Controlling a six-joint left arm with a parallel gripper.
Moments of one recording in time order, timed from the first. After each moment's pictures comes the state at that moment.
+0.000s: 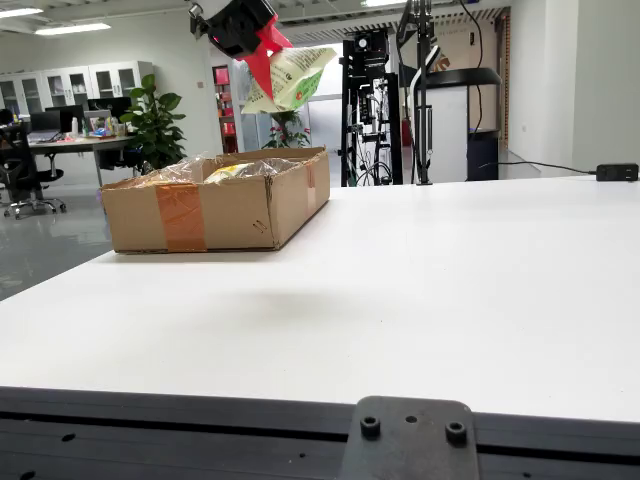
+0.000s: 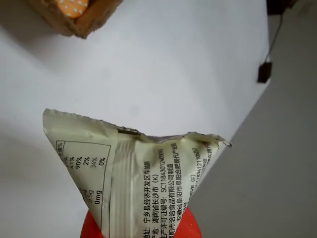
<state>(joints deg) -41.6 28.3 86.9 -0.7 24.0 2.3</state>
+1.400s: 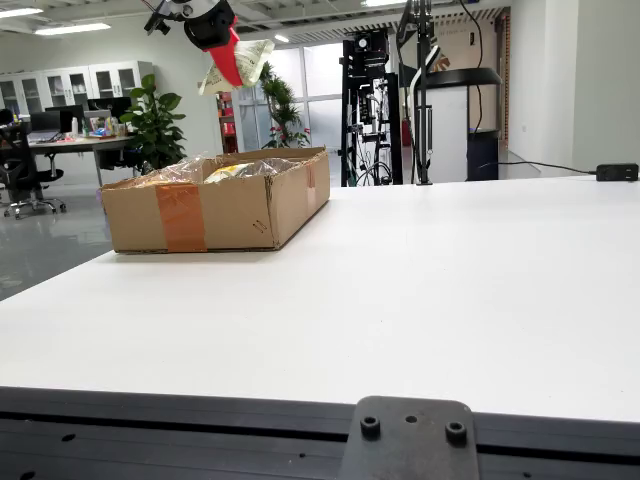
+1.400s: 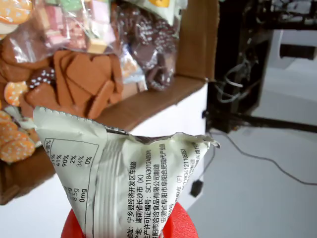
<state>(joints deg) -23.8 43.5 53.7 11.1 39.1 -17.6</state>
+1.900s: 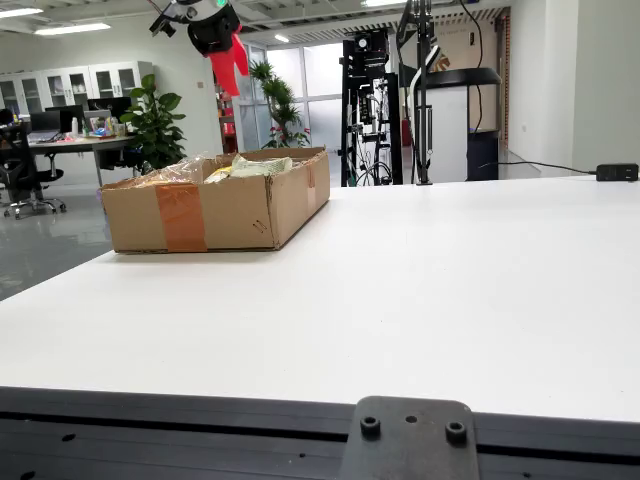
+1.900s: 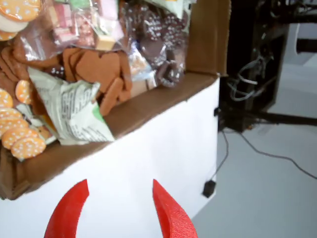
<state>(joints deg) -24.8 46.6 47.1 10.4 47.1 -14.5</state>
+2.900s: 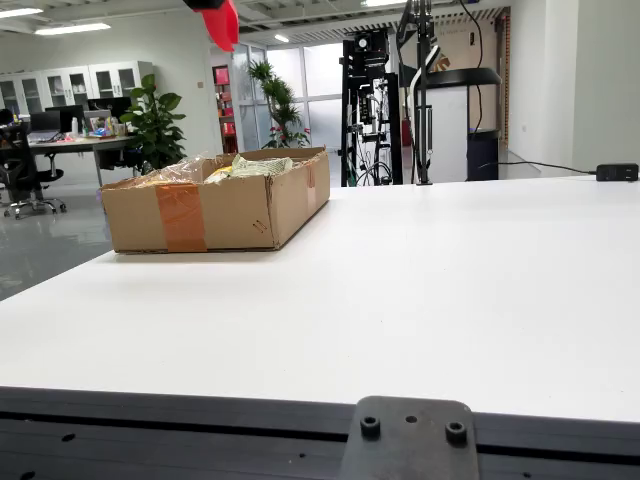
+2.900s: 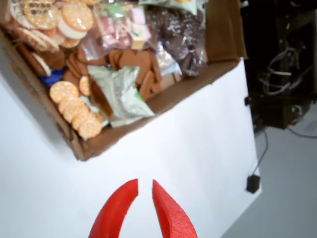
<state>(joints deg) -31.8 41.1 43.8 16.8 64.3 -13.4</state>
